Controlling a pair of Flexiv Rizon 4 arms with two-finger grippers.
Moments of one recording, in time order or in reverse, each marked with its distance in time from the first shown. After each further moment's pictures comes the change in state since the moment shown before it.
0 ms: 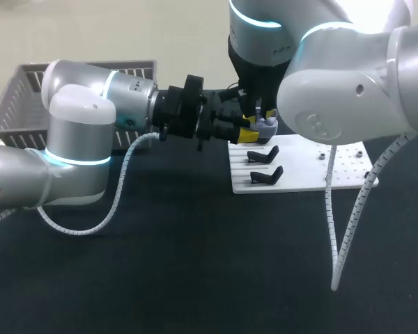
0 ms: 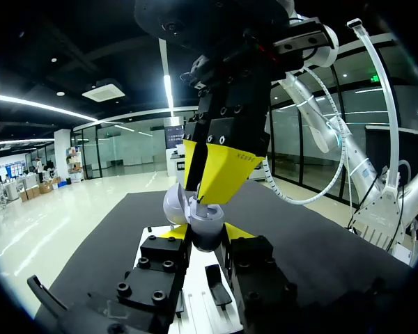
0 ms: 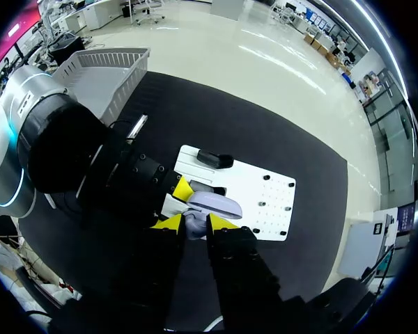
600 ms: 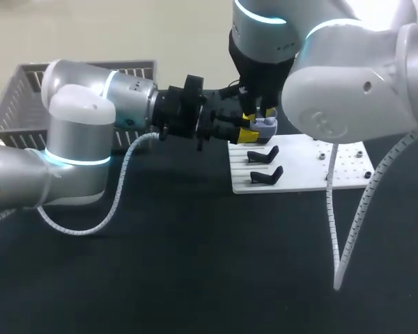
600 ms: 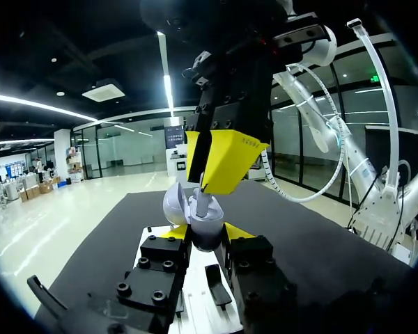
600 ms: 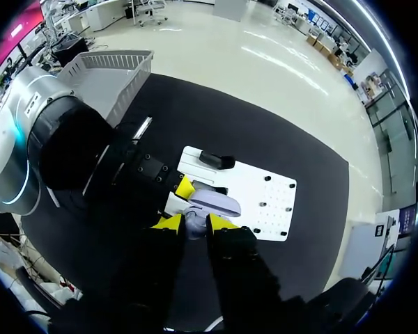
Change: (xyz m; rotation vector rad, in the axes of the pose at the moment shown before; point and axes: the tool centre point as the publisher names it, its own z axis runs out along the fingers) left arm 0.000 0.000 0.000 0.001 0.000 0.000; right arm 0.000 0.001 -0.007 -0.017 -0.009 -0.006
